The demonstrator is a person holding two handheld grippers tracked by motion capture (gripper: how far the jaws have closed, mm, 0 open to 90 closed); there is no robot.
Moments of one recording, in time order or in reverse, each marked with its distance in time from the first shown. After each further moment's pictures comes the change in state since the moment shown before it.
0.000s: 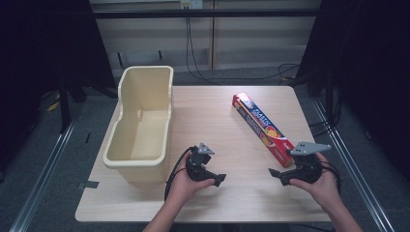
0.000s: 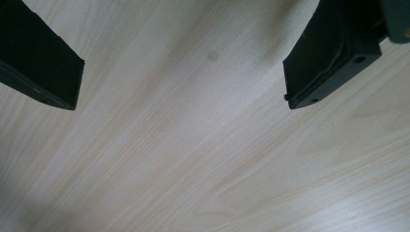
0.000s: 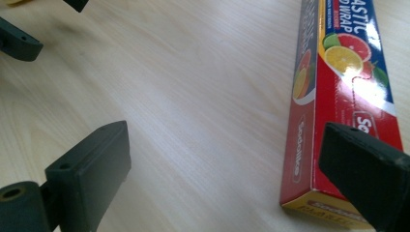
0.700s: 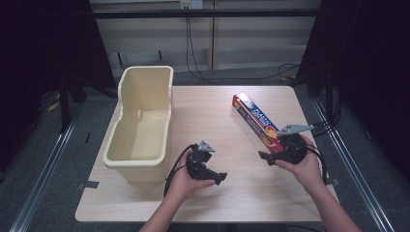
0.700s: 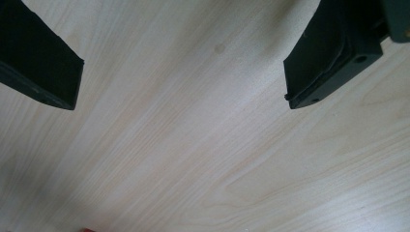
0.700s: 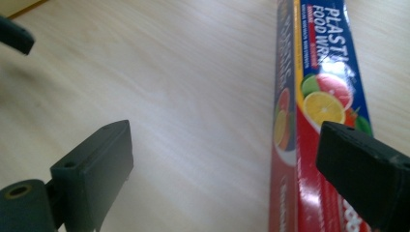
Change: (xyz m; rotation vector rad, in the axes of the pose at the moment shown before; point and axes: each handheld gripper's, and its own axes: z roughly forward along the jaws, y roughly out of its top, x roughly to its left) left arm 0.001 0.008 -0.002 0.005 -0.044 0.008; right arm -0.011 0.047 0.033 0.054 -0.073 0.082
